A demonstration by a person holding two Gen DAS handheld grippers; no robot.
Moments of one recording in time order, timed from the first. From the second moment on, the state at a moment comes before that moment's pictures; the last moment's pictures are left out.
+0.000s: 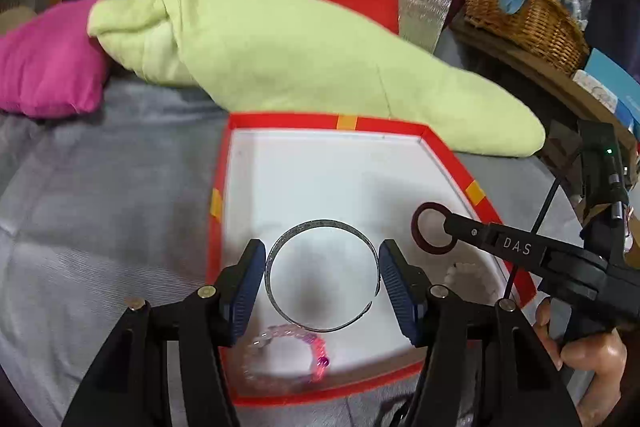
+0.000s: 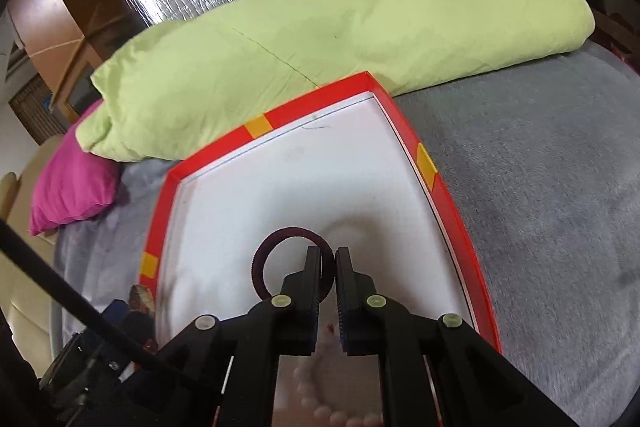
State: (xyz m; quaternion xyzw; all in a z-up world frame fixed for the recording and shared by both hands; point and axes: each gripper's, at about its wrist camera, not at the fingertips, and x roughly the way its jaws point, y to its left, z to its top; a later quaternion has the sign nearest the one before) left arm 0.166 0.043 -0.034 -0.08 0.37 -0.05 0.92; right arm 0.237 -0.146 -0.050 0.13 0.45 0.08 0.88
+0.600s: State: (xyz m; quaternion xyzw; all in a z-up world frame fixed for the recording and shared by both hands) left arm 0.156 0.050 -0.019 -0.07 0.35 -0.02 0.93; right arm 0.225 -0.194 -0.006 0.20 0.39 0.08 0.90
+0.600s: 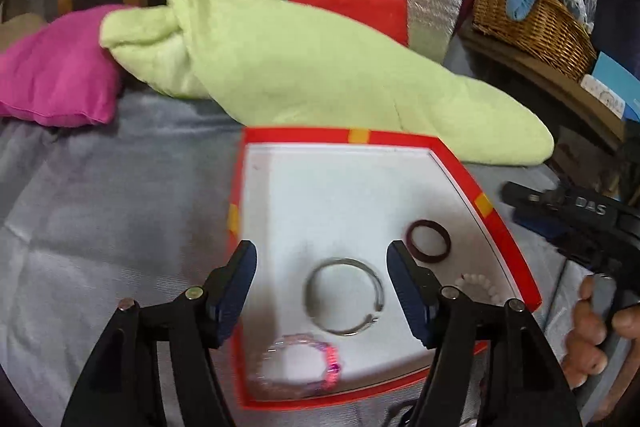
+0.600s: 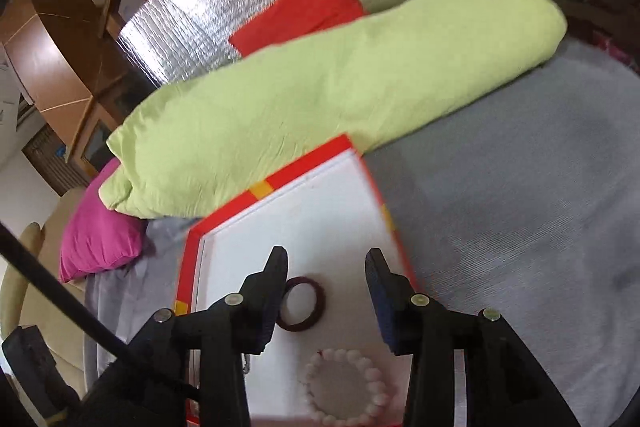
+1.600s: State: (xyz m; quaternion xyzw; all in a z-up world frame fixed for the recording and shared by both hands) left arm 0.041 0.067 -0.026 0.02 0.37 0.00 0.93; right arm 0.097 -0.243 -0.007 0.11 0.47 0.09 0.87
